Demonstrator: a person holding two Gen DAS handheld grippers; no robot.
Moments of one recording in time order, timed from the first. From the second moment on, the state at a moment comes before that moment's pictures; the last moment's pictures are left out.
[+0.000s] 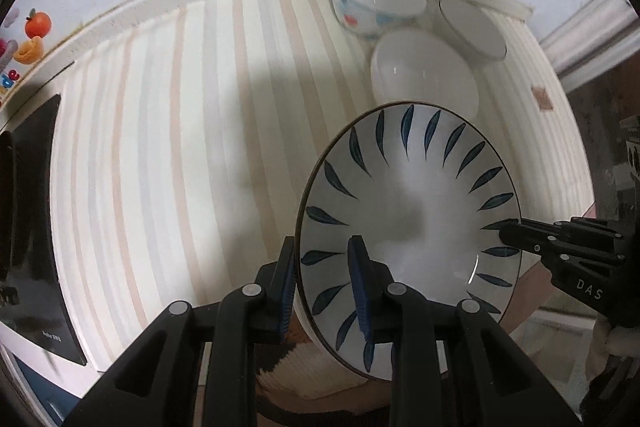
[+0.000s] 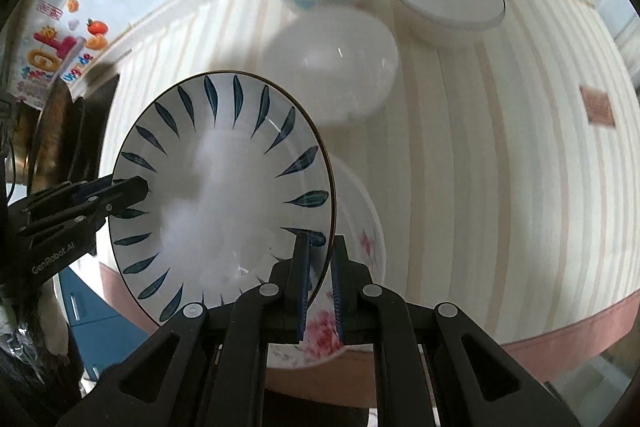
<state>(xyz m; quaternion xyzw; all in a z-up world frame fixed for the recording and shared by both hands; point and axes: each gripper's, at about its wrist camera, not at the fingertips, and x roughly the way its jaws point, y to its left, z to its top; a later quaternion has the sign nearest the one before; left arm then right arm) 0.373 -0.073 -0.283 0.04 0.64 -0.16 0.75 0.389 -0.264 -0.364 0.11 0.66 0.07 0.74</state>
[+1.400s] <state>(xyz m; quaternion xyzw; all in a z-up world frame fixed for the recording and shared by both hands) 0.350 -0.081 -0.345 0.03 0.68 -0.12 0.72 0.354 -0.281 -0.404 0.13 0.67 0.09 0.72</state>
